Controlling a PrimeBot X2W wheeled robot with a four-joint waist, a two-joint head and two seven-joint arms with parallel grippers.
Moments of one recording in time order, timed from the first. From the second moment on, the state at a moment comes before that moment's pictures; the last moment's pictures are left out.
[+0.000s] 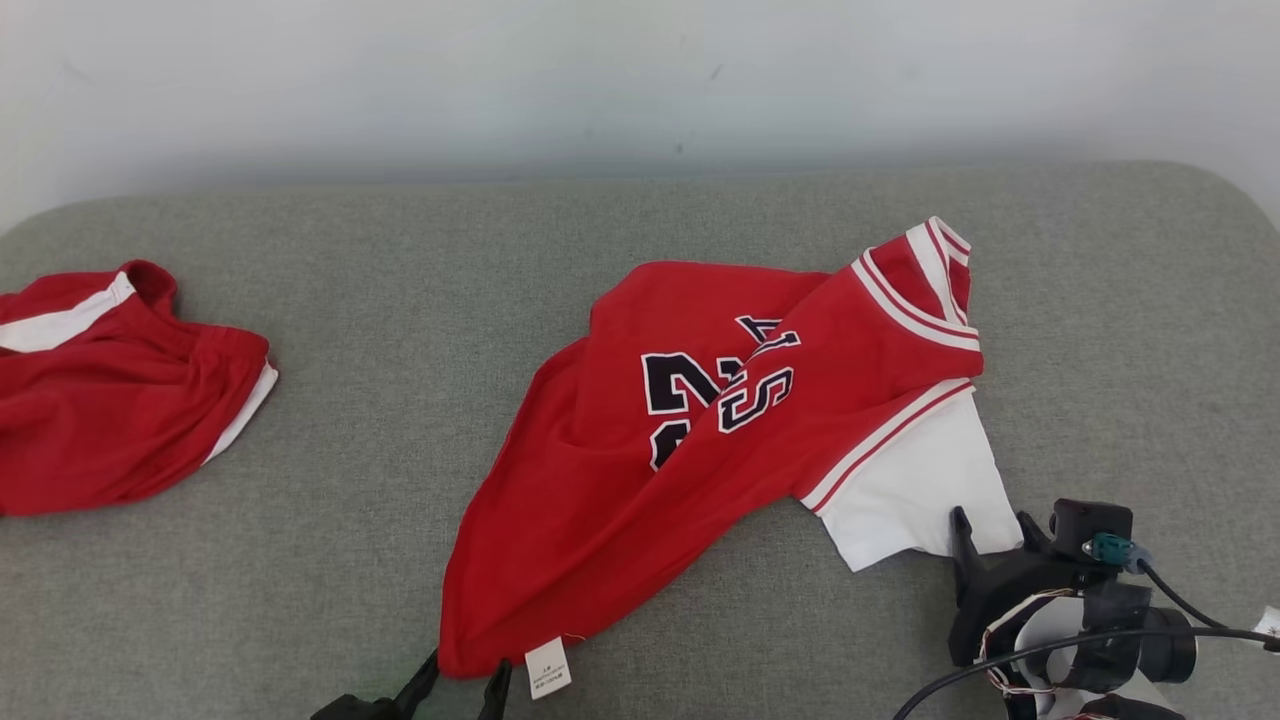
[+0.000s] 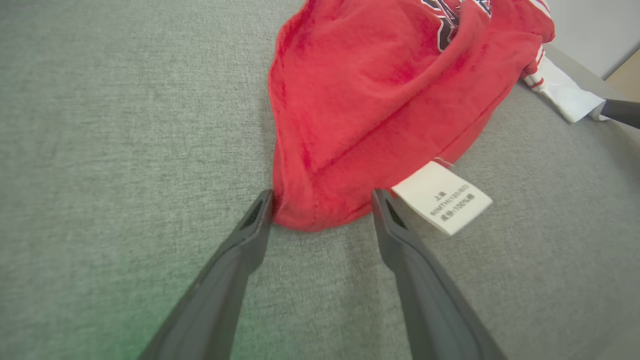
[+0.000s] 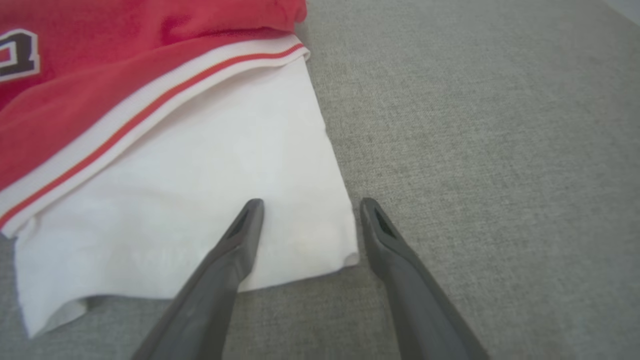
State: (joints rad) left arm -0.19 0.08 -0.27 0.48 -0.20 -0.12 -0.26; right arm -0.56 -0.12 -0.03 1.03 0.01 0.13 -0.22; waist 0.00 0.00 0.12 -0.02
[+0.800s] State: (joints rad) left arm -0.18 0.12 -0.23 0.41 -0.20 -0.10 -0.26; right arm -0.53 -0.10 0.17 0.95 0.24 0.13 -0.26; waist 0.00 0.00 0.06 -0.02
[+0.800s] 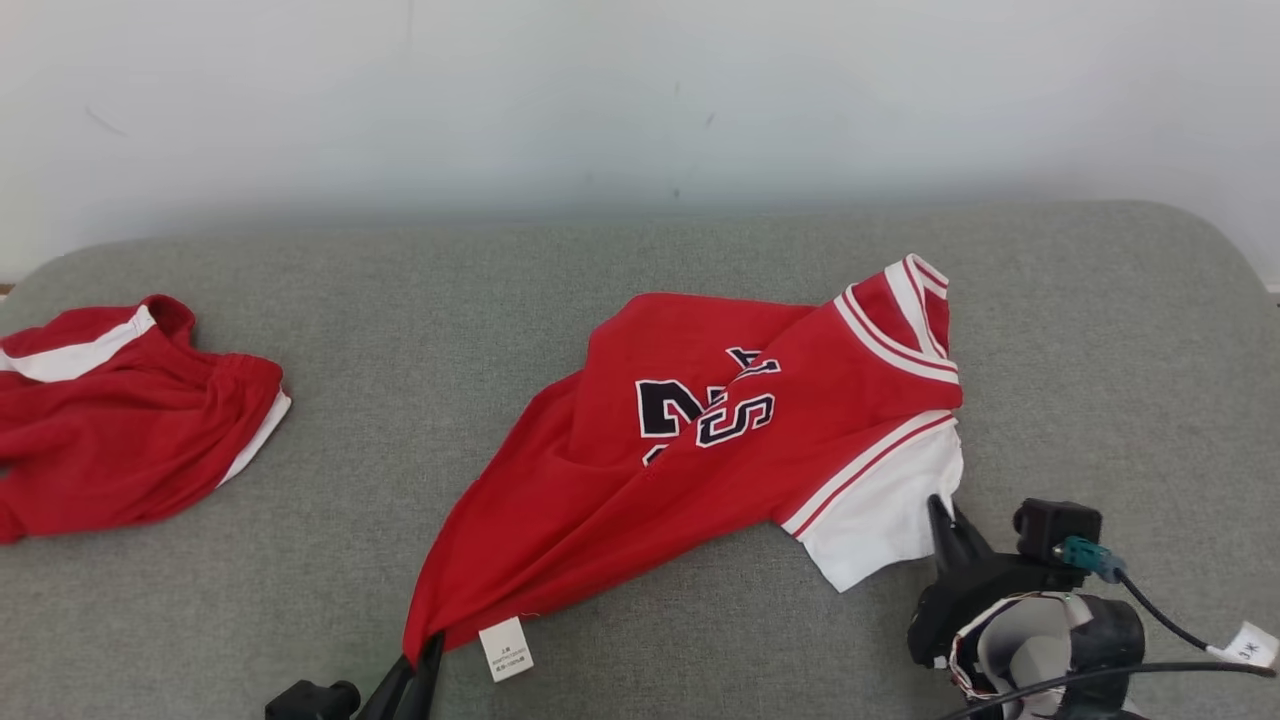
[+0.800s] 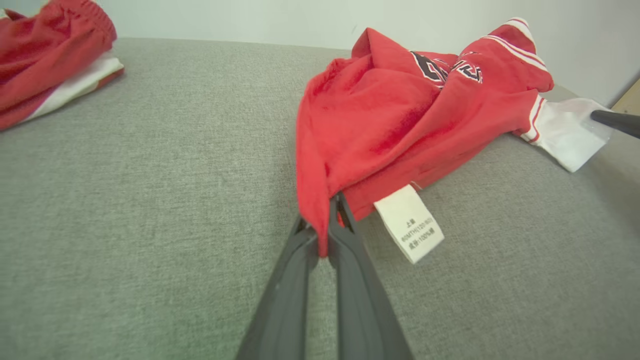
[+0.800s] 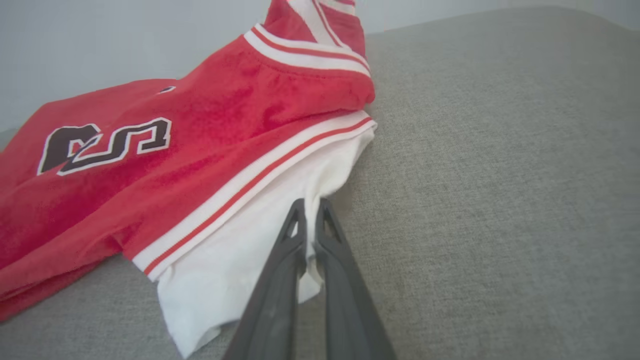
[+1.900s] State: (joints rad) left arm -1.08 0.46 -0.36 0.27 -0.53 -0.13 0.11; right arm -1.16 -0.21 0.25 0.56 0.68 0.13 0.09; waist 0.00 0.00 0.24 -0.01
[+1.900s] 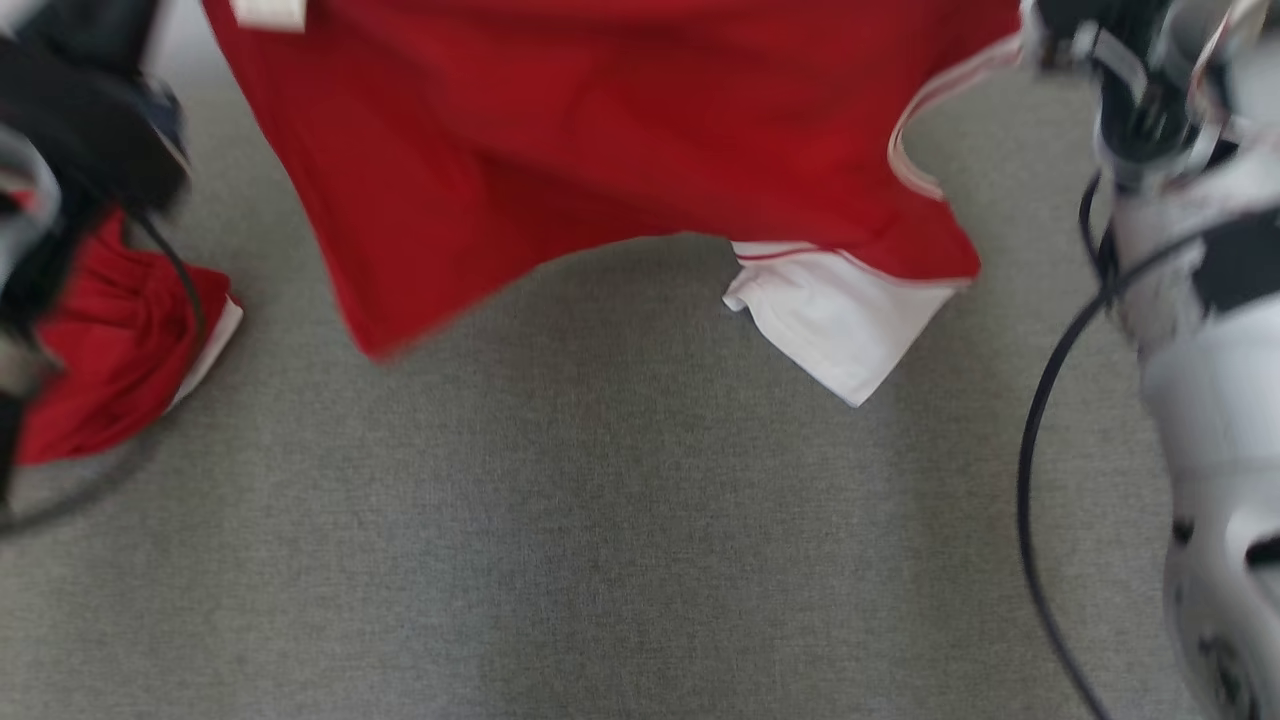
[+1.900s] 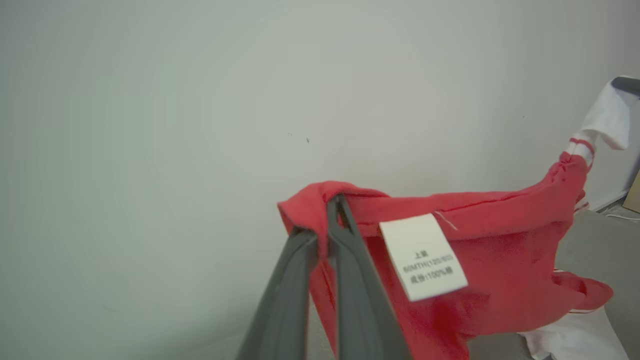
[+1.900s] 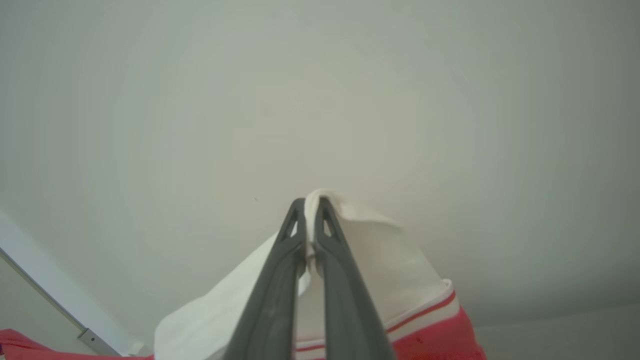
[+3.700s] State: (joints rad) left arm -0.82 0.50 -0.39 0.15 -0.83 0.08 -0.19; right arm -0.92 -0.33 0.49 0.39 0.88 0.13 -0.11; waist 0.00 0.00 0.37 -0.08
